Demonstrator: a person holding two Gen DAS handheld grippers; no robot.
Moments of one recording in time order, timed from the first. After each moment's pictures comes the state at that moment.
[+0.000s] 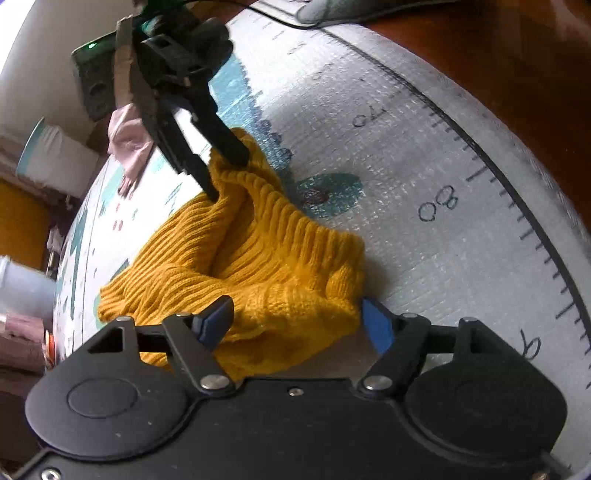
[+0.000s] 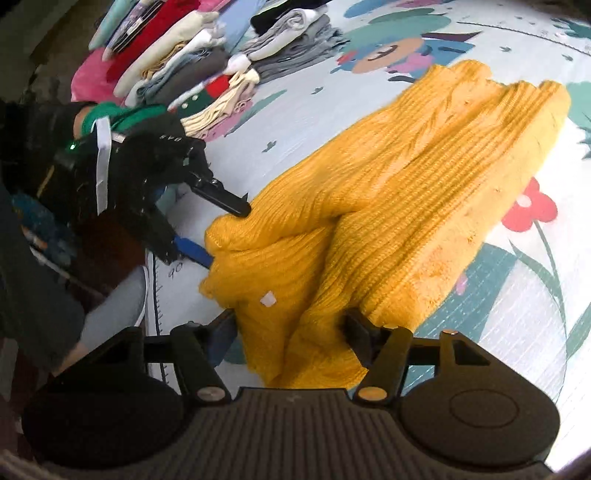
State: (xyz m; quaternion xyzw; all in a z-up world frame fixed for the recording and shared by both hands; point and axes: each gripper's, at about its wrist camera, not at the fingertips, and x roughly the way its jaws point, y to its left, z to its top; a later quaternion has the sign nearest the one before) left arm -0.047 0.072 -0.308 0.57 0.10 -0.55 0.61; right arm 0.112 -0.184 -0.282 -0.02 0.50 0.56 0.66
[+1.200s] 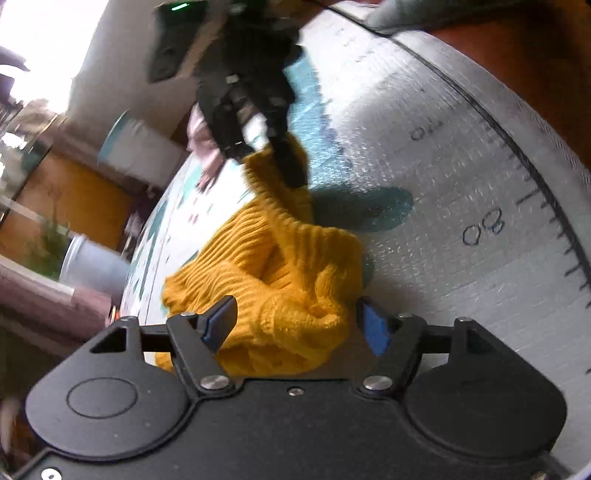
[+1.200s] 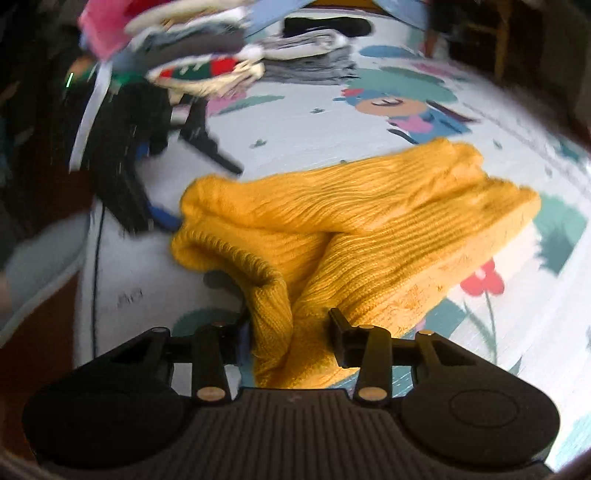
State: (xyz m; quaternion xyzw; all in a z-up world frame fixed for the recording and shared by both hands) left arm -0.068 0.066 -0.328 0.57 0.03 -0.46 0.68; right arm 0.067 -0.170 -0.261 -0.16 0.40 0.52 0.74
